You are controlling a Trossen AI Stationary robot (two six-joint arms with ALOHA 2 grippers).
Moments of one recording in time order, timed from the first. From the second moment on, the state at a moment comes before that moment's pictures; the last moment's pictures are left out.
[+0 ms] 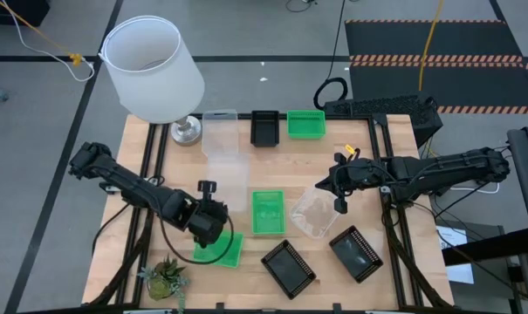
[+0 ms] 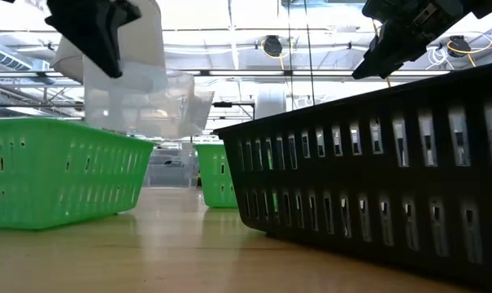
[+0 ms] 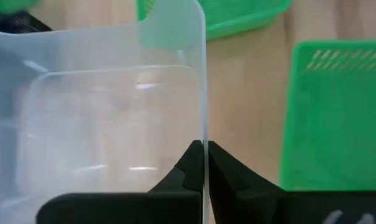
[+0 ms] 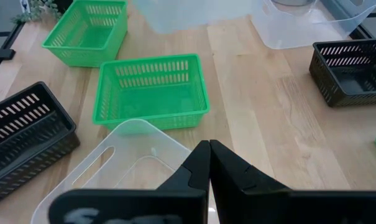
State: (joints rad) left arm -0.46 1.49 1.23 -1.08 -0.44 -0.26; right arm 0.06 0.89 0.63 -0.37 0.10 0.11
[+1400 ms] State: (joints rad) left arm 0.42 1.12 0.86 -0.61 -0.17 0.58; right arm 0.06 0.89 0.63 -0.20 0.11 -0.33
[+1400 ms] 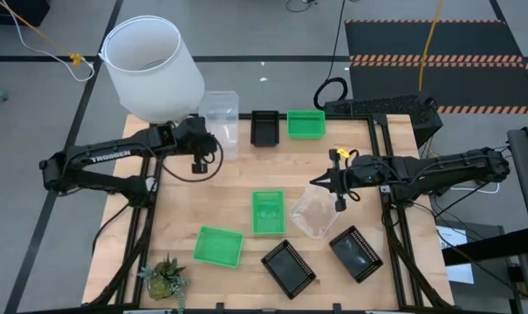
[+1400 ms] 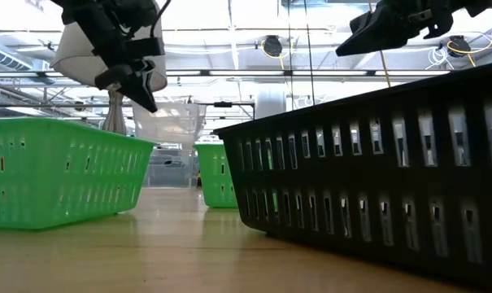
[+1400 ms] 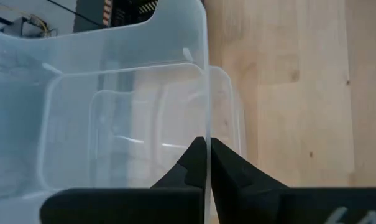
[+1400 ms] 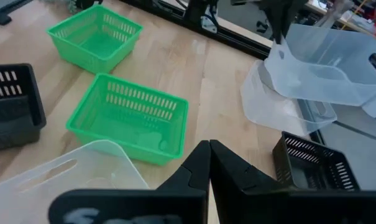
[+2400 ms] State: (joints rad) left arm 0.56 1.26 0.86 -0.65 -0.03 0.57; right arm 0.06 0.89 0.63 -0.24 0.11 -0.23
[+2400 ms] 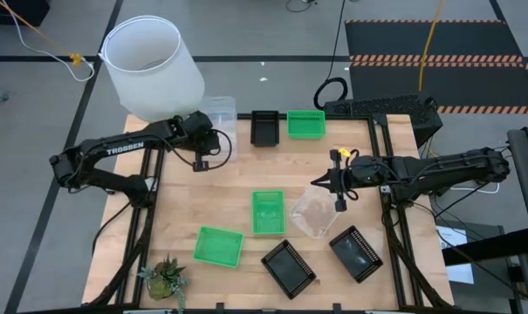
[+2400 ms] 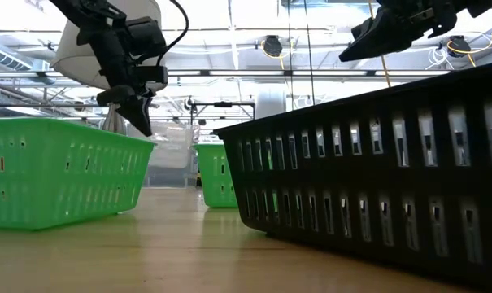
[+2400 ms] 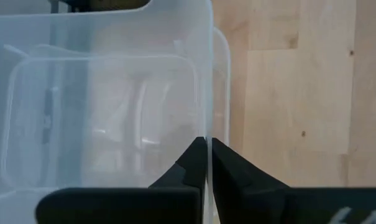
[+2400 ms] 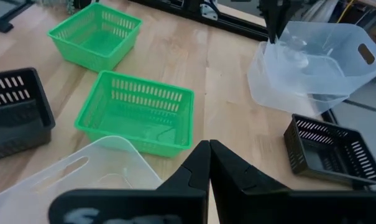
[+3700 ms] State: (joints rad) left arm 0.52 1.25 0.86 -0.71 -0.05 0.60; right arm 0.06 0.89 0.63 -0.24 0.10 -0.14
